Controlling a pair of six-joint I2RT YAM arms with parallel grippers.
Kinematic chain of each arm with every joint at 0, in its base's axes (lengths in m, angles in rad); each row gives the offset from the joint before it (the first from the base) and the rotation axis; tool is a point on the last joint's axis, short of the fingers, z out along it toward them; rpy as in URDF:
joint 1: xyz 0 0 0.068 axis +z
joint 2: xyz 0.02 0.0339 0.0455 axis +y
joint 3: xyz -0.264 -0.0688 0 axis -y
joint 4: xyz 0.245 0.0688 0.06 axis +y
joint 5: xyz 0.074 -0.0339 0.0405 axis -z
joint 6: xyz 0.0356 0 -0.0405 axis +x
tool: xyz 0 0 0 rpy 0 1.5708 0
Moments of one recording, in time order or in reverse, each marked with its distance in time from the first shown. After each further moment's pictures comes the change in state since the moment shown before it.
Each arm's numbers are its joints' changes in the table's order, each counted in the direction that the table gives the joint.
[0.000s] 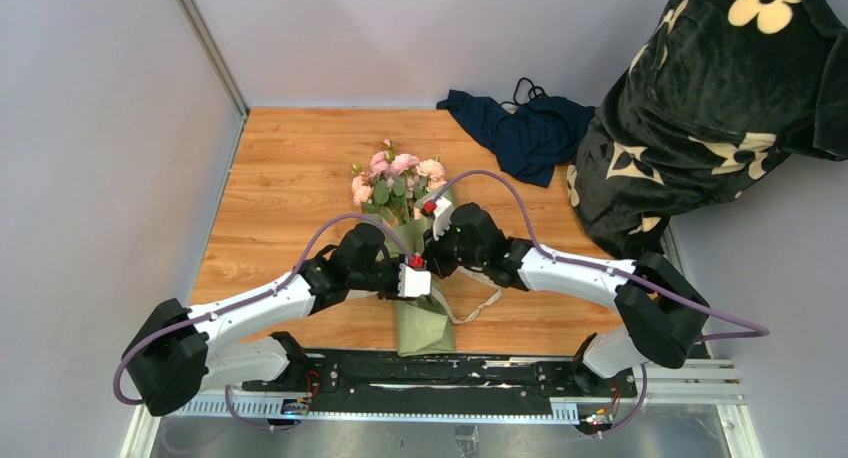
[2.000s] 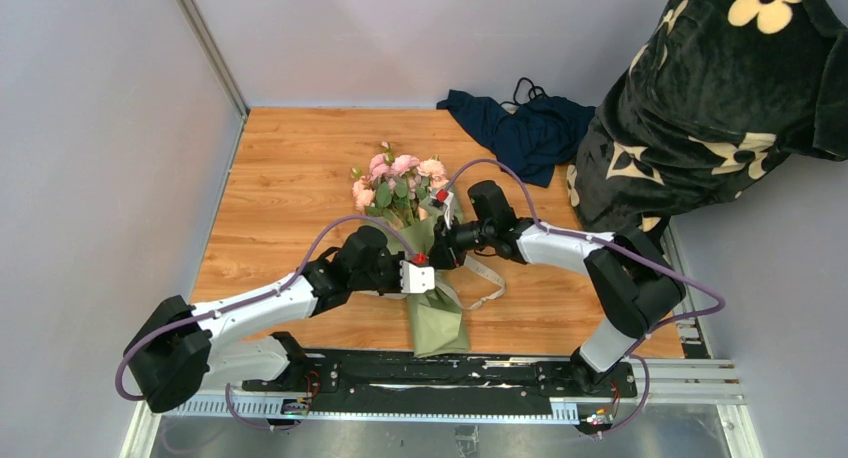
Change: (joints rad) left arm -0.021 0.033 -0.027 -0.098 -0.203 -0.035; right arm -0.232 0.169 0.048 0.010 -0.598 -0.164
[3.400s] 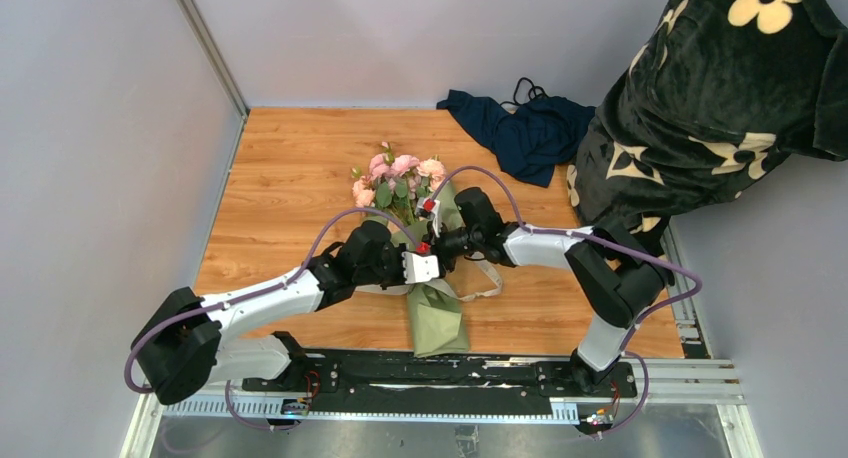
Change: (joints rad) left arm 0.016 0.048 0.040 0.030 -0.042 -0.028; right arm 0.053 0.093 0.023 -0.104 -0.016 -0.031
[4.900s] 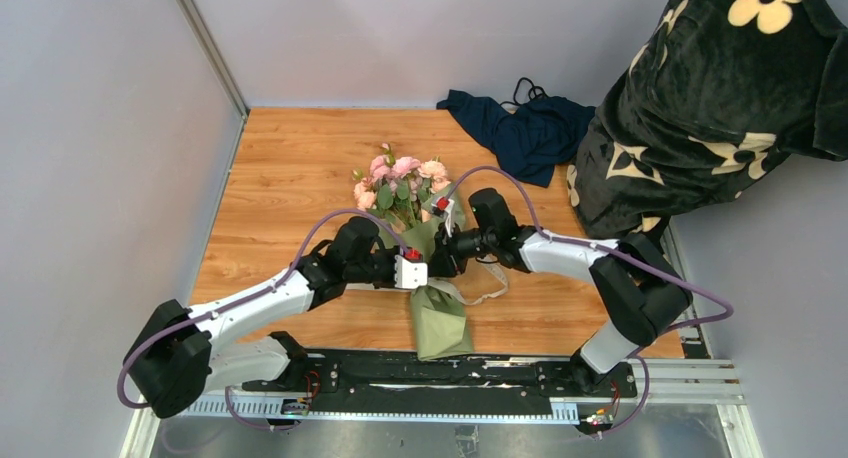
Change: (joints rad) left arm 0.076 -0.074 -0.008 0.056 0.186 0.146; right arm -0.025 -0.145 -0.099 0.023 0.041 0.062
